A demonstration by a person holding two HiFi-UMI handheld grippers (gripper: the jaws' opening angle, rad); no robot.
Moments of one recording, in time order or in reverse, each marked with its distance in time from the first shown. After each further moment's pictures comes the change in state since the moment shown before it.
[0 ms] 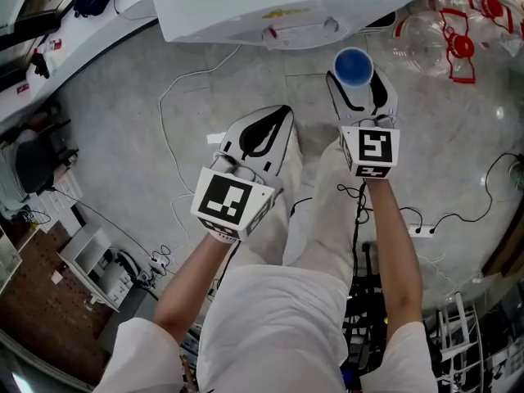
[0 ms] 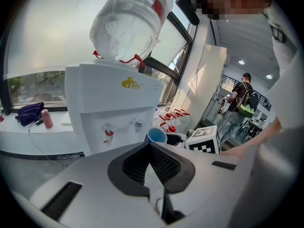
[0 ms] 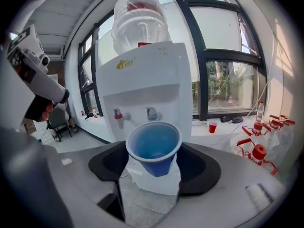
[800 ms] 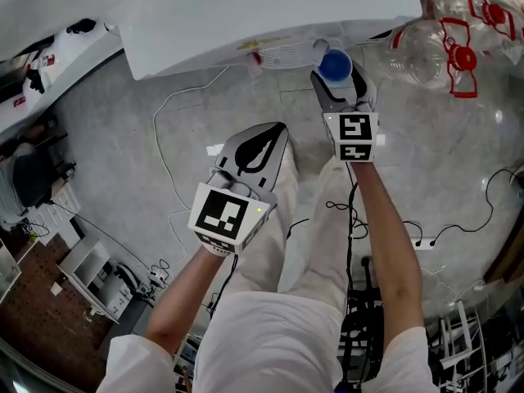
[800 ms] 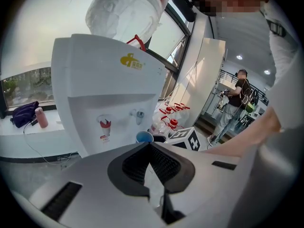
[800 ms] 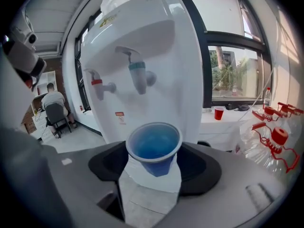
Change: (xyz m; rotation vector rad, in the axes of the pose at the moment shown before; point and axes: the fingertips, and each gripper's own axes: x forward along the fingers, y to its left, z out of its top) left arm 0.042 0.014 -0.023 0.040 0.051 -0.017; right arm 0.082 -0.020 -0.068 0.017 0.087 0.016
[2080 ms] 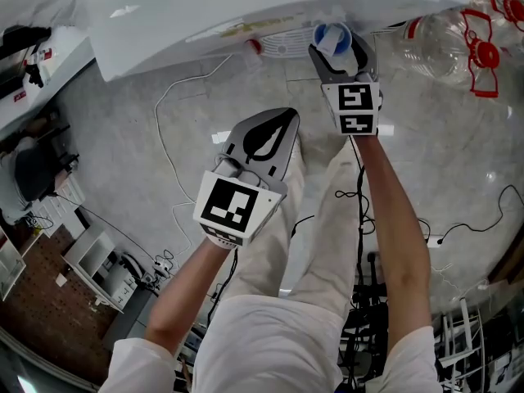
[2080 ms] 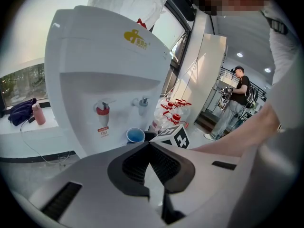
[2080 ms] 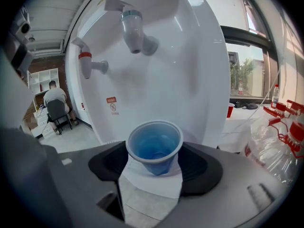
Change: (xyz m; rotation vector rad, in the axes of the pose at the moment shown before) left arm 0.033 0.013 -0.021 0.005 0.019 0.008; right arm 0.059 0.002 -0.014 -0.019 -0.014 0.032
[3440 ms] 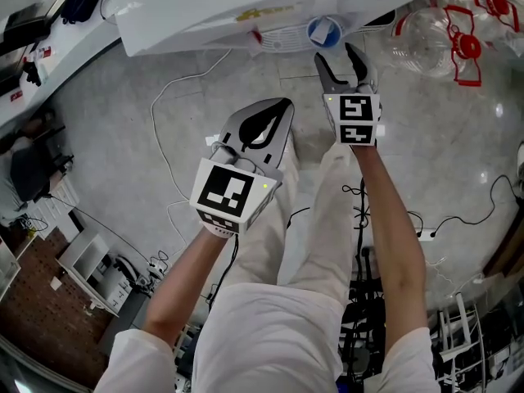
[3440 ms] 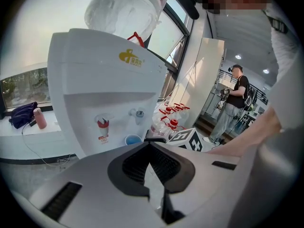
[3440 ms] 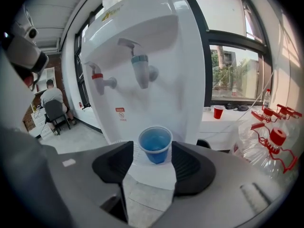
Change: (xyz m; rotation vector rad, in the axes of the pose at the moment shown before) left arm -0.025 -0.010 0.019 0.007 -0.024 -0.002; right arm -0.057 0.002 0.010 0.003 0.049 -0.048
